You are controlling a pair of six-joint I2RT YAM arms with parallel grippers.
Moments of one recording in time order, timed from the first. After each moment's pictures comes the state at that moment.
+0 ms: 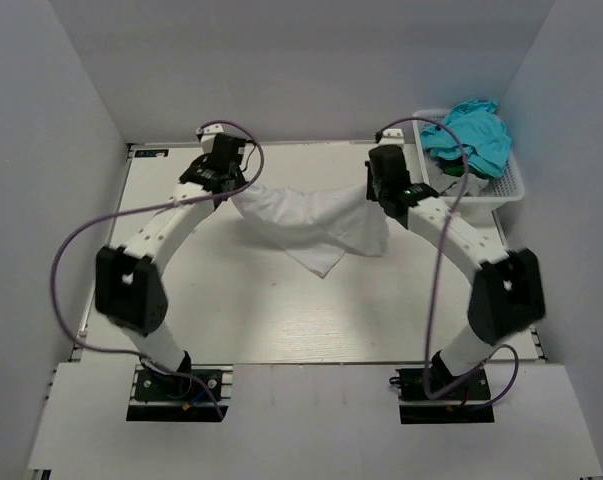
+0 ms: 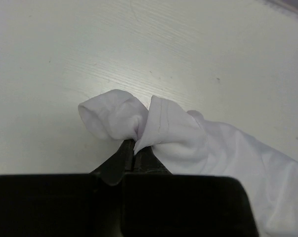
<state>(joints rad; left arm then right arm) -0.39 1.56 1.42 -0.54 -0.44 -0.60 0.49 1.49 1.24 -0.26 0.39 0.21</state>
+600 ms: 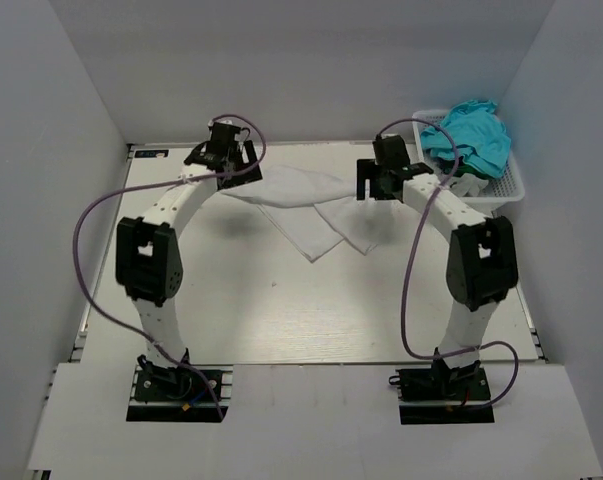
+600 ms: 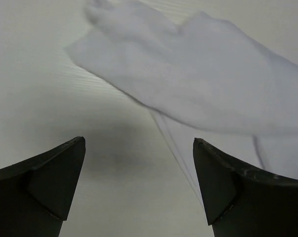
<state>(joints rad) -0.27 2.00 1.77 -0.59 -0.24 -0.44 0.35 1.93 1.57 -0.48 0.22 0.20</state>
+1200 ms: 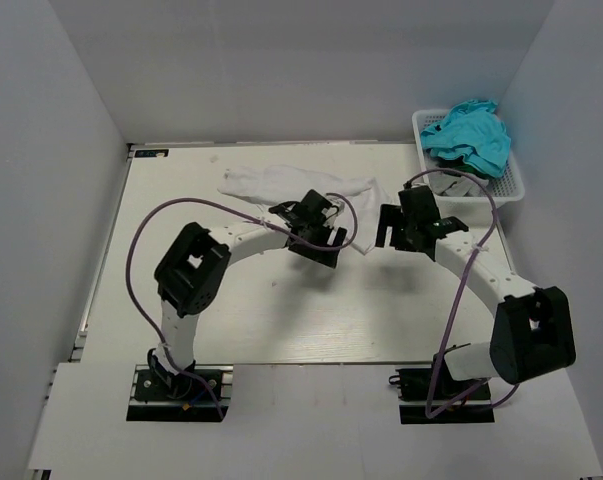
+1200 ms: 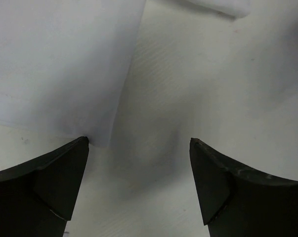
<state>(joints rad) -0.75 1.98 1.41 -0.43 0.12 -0.27 0.35 1.38 0.93 -0.48 0.14 0.35</state>
